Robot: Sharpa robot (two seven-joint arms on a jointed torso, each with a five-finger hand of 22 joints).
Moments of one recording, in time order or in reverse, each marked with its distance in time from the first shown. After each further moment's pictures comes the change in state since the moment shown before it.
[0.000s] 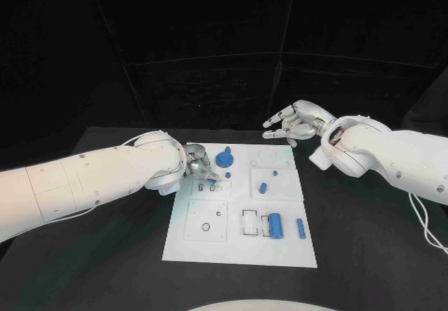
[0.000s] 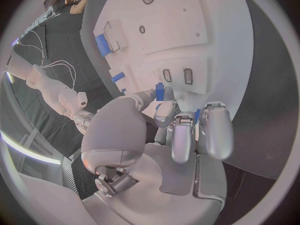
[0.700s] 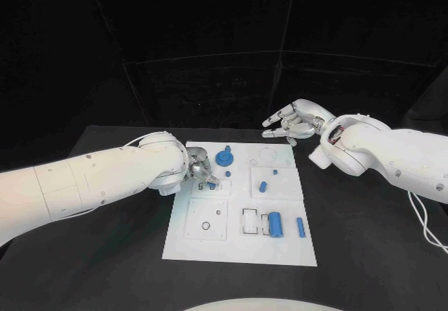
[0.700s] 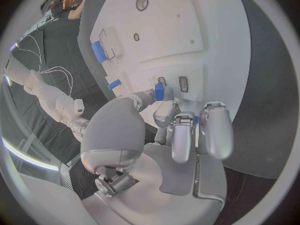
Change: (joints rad) left arm -0.010 0.025 -0.003 -0.026 -0.022 0.059 -0.018; left_hand -0.019 -0.007 0.022 -0.022 -0.026 0.006 -0.003 0.004 0.004 0.003 -0.002 0.000 0.008 0.000 0.000 0.000 0.000 0.000 0.000 0.000 -0.005 0.001; right arm 0.000 0.002 0.000 -0.001 -0.001 0.003 -0.001; right_hand 0.000 0.000 0.000 0.000 0.005 0.000 0.000 0.000 0.000 0.000 0.000 0.000 0.000 0.000 0.000 0.000 0.000 0.000 0.000 0.000 0.000 0.000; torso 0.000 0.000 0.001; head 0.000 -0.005
